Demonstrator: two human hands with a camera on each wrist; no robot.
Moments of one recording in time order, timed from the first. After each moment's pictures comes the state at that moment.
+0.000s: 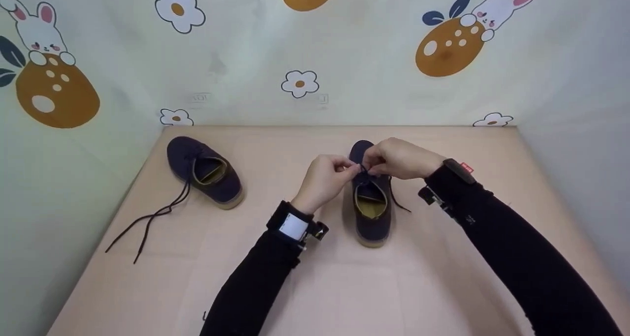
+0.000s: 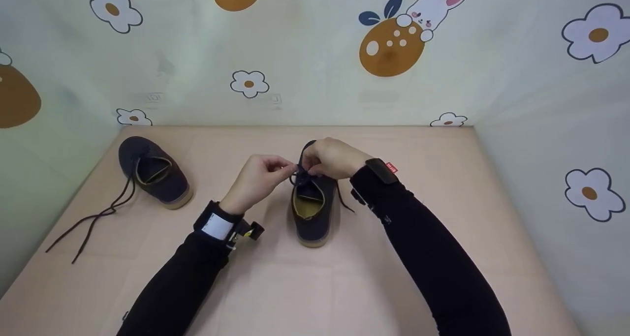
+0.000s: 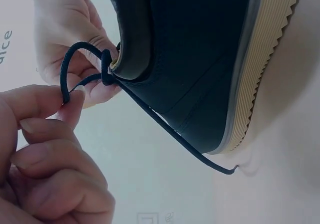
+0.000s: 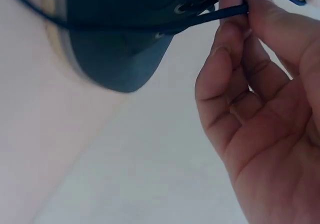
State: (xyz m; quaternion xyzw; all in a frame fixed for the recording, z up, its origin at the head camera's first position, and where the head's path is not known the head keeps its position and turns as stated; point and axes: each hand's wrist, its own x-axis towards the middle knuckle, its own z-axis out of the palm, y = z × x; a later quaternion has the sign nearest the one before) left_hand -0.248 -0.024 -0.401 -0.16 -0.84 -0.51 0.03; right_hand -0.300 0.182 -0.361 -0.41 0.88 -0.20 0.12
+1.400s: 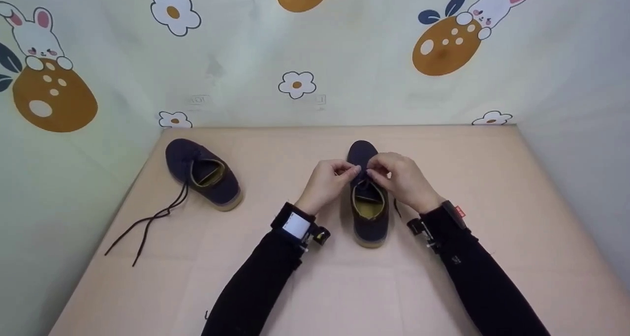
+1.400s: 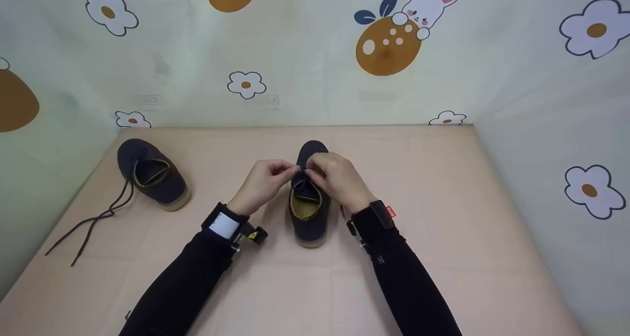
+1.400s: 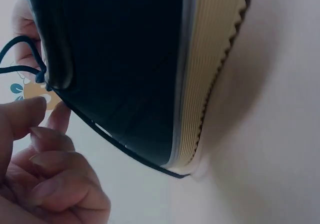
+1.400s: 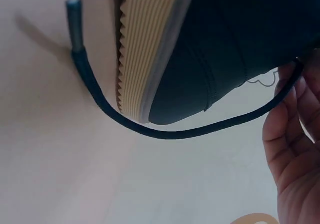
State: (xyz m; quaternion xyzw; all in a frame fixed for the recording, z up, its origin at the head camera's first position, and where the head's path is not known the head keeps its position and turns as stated) left_hand -0.260 -0.015 -0.427 -0.15 -0.82 -0.56 0.01; right_hand -0.270 0.191 -0.427 -0.38 0.84 -0.33 -0.20
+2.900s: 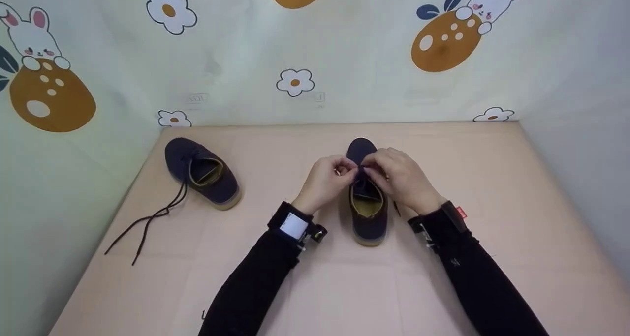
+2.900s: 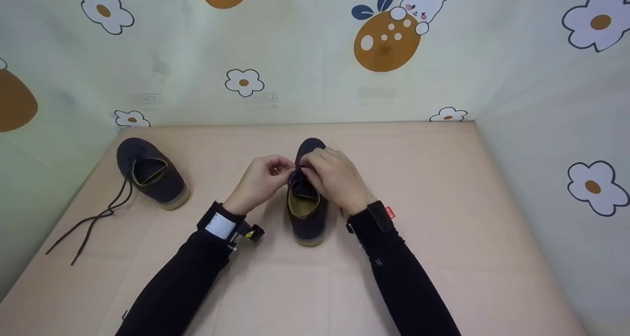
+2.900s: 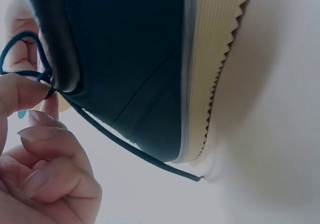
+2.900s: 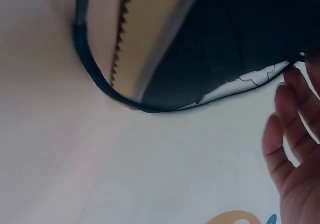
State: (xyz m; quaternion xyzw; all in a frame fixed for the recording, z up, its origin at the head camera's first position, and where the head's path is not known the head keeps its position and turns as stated) left_hand -0.257 -0.015 -0.421 -0.18 -0.83 -0.52 0.02; right_hand -0.265 0.189 -0.421 -0.41 0.83 -0.27 -0.27
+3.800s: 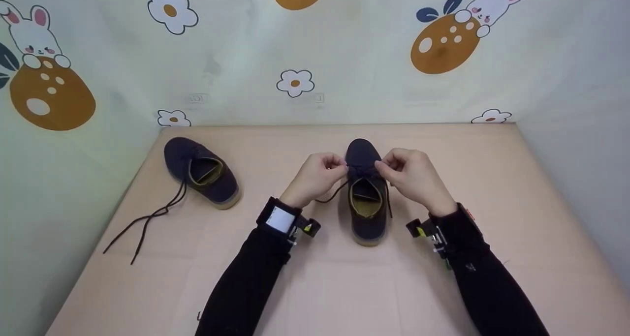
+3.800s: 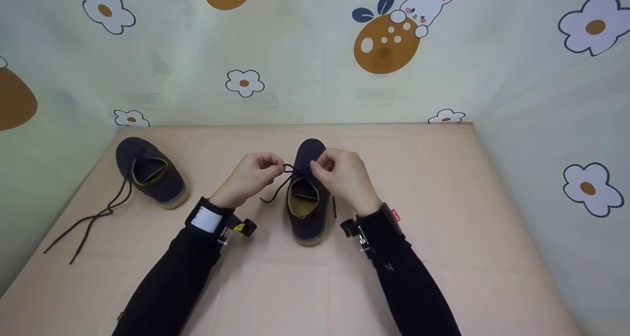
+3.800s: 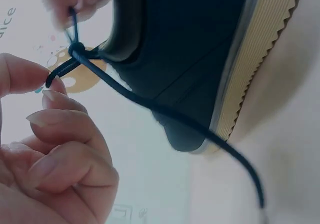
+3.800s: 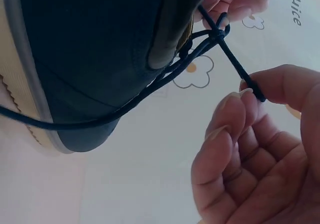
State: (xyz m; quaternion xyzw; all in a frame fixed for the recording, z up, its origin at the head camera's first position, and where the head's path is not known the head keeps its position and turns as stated) left_hand -0.258 -0.034 -0.409 -0.14 -0.79 -0.60 -0.07; right_hand -0.242 0.198 -0.389 -0.18 0.89 -0.41 -0.08
